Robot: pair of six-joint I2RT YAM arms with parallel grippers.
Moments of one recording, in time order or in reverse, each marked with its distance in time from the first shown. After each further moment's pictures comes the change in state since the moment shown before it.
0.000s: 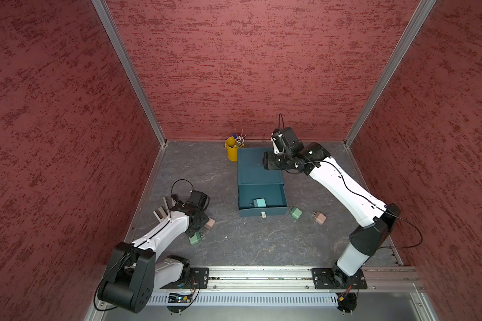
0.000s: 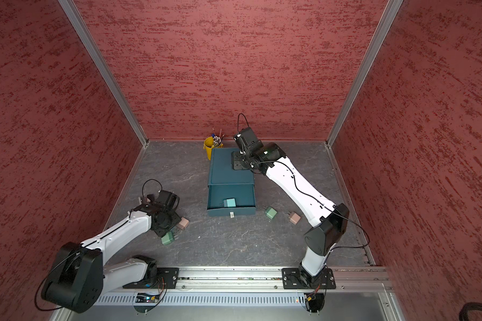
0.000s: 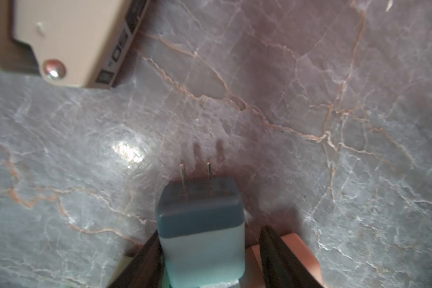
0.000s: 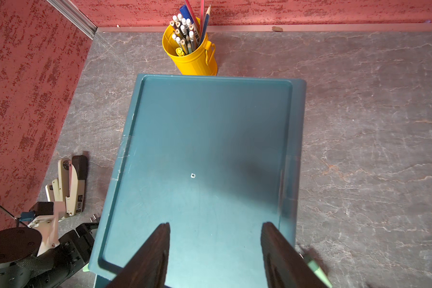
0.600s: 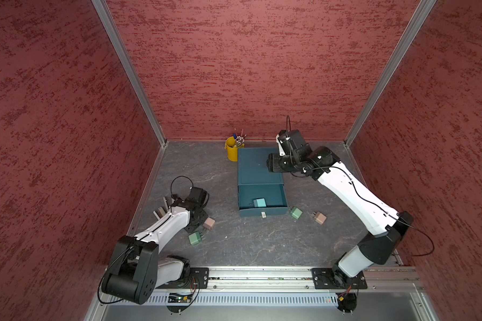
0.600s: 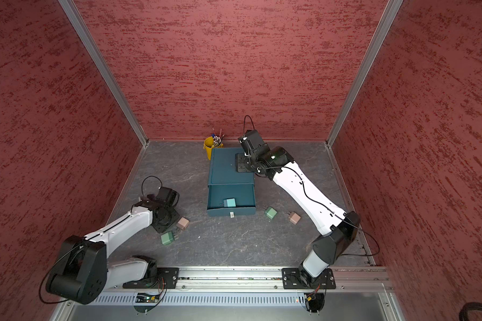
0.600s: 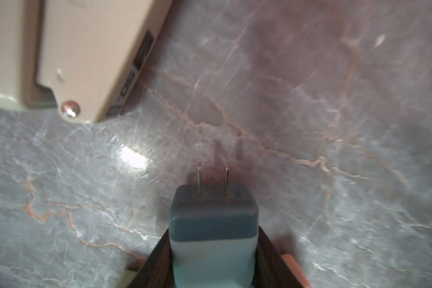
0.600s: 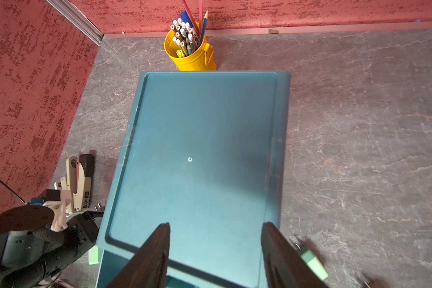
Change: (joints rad) left arm 0.027 0.048 0.086 -0.026 -0.042 0.032; right arm 0.000 -0.134 -0.129 0.031 -0.001 0.024
